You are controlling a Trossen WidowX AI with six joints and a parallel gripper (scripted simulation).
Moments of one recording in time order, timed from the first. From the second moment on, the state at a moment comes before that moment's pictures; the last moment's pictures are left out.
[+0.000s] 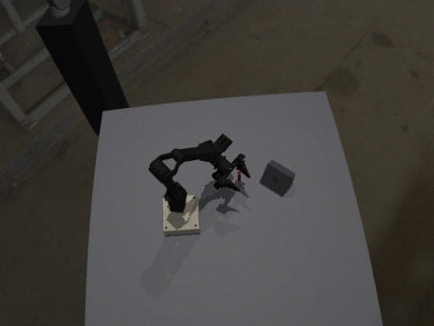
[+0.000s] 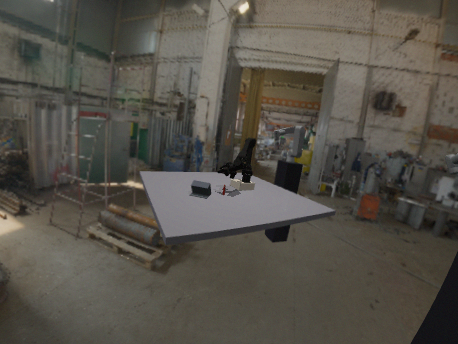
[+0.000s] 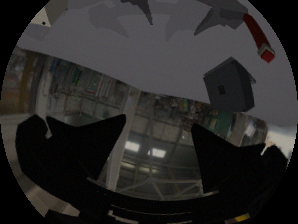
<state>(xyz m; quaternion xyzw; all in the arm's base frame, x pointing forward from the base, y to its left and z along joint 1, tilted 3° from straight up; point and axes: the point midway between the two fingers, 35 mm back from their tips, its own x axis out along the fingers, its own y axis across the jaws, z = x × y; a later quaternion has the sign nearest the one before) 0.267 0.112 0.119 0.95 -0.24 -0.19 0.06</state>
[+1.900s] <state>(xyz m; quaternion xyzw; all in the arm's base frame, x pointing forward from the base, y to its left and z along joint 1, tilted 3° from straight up) 0.279 0.148 0.081 0.71 -0.40 -0.23 -0.52</state>
